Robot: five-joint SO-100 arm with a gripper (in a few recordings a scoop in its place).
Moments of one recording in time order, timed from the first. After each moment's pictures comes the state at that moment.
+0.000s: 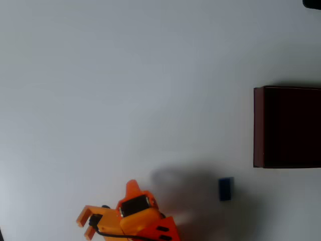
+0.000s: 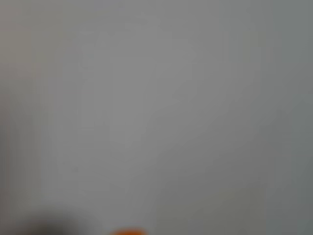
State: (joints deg) arm -21.2 191.9 171.9 76.6 -3.3
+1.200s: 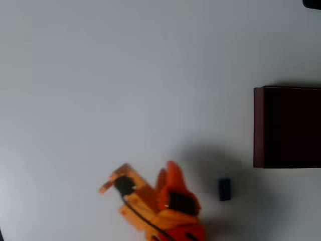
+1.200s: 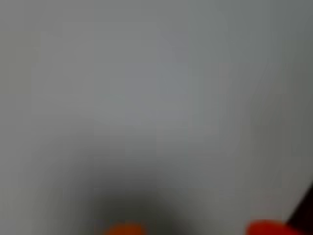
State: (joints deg) arm 3.0 191.4 164.0 74.5 27.9
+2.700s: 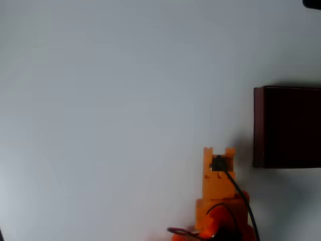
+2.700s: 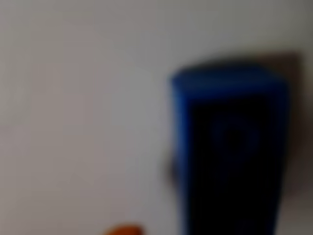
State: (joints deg) arm 38.1 143.6 159.7 60.9 47.2
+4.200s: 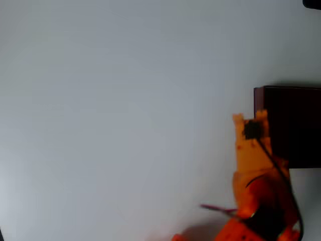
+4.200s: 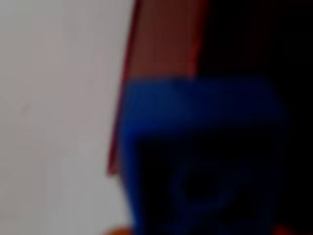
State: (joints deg) arm 38.5 119.2 121.4 64.4 35.8
